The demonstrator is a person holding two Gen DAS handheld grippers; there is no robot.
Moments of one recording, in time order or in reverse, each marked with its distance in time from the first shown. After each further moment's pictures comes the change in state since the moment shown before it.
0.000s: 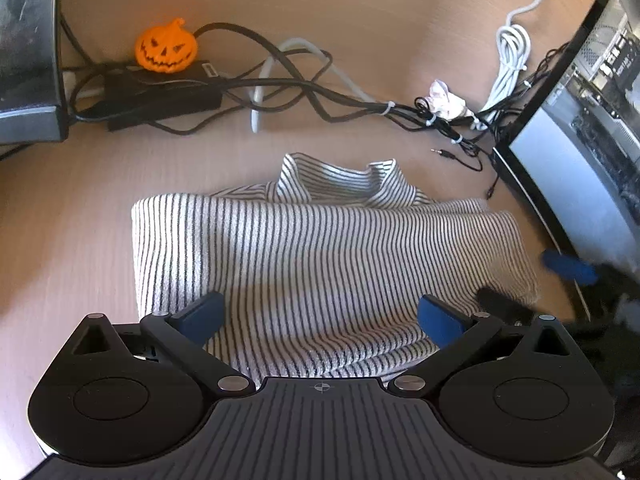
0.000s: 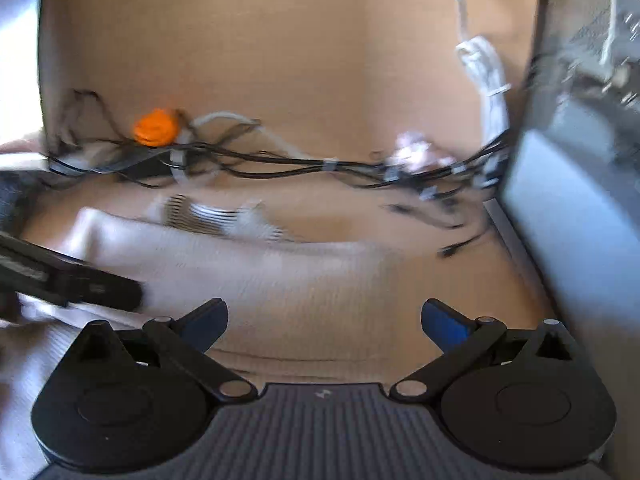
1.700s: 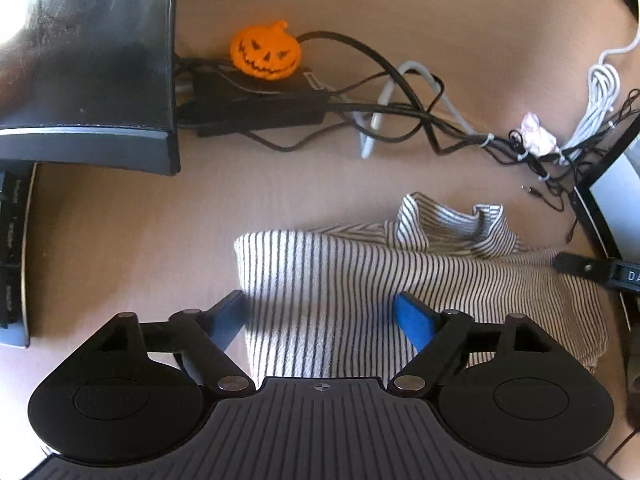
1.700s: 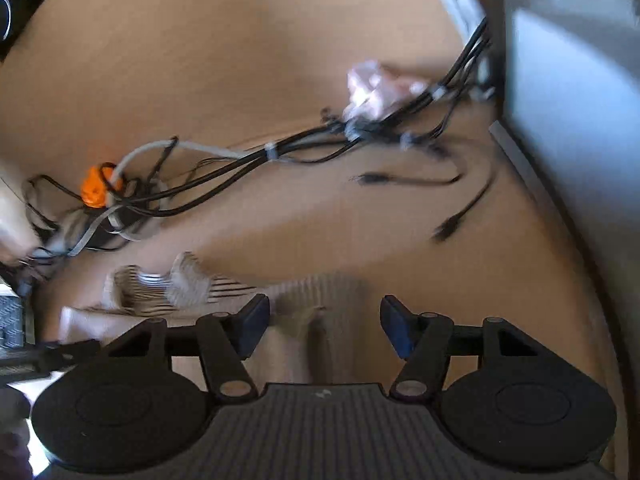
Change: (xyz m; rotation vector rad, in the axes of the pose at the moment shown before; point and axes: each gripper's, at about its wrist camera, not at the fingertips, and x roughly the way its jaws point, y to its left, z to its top) left arm 0.009 0.042 0.025 -0.112 0.003 0.162; right arm 0.086 -0.078 0.035 0.355 0.215 0.243
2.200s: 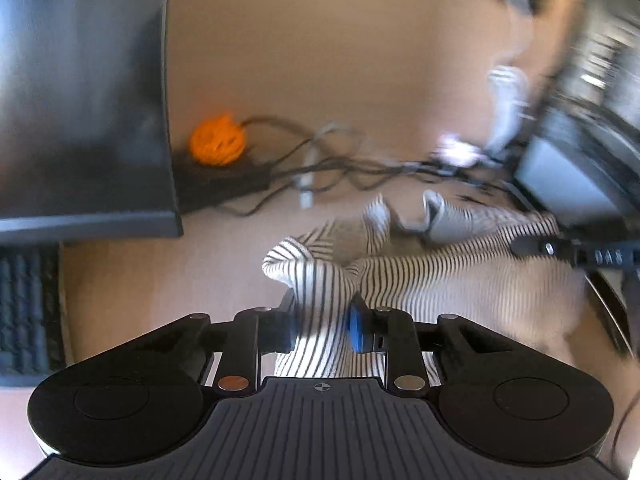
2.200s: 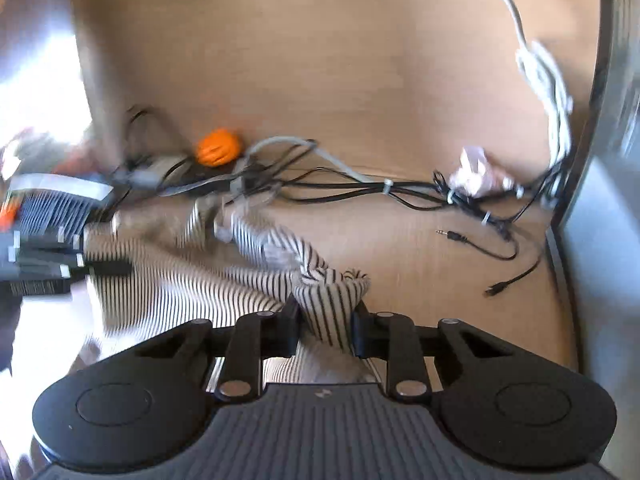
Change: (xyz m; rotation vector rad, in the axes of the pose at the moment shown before) left arm -0.096 -0.016 -0.037 0.299 -0.193 -0.096; right arm -0.087 0.065 -0.046 -0.422 -0.087 0.052
